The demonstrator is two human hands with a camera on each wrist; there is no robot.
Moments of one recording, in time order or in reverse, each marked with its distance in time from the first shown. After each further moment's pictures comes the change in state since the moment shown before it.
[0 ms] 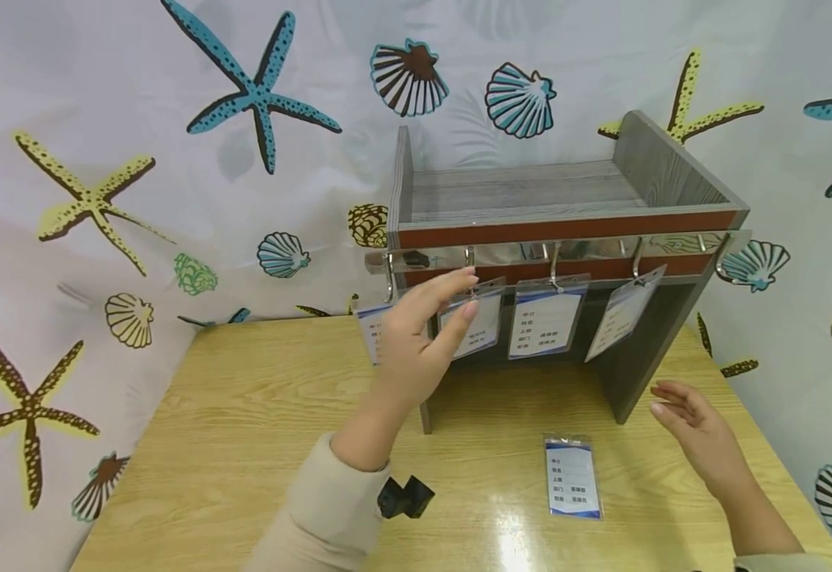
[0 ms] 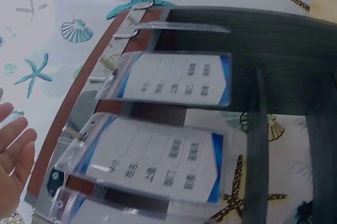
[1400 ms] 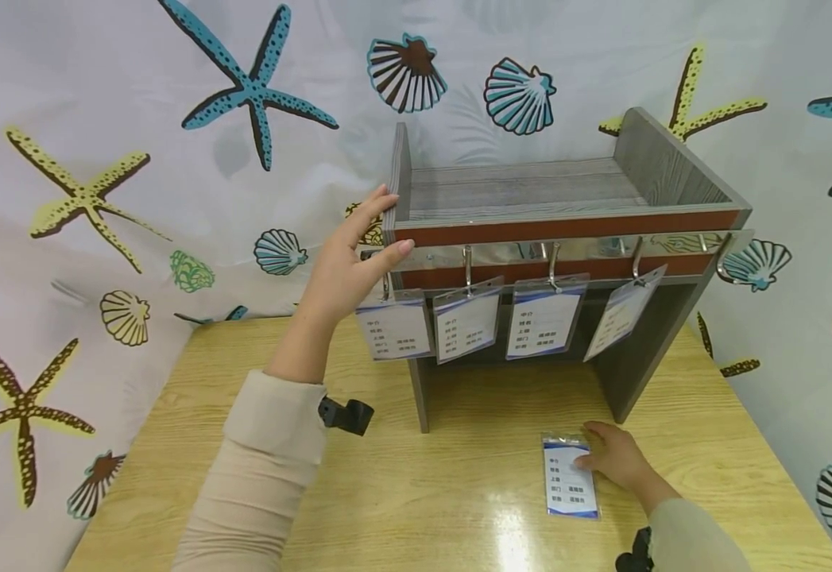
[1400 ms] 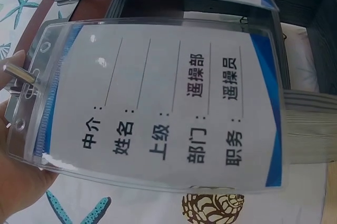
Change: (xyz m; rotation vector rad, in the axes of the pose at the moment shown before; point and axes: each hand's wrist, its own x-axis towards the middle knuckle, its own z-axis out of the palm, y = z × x) left_hand 0.043 -0.062 -0.059 0.103 -0.303 -0.507; right_hand 0.034 0.094 0.086 -0.362 -0.211 0.099
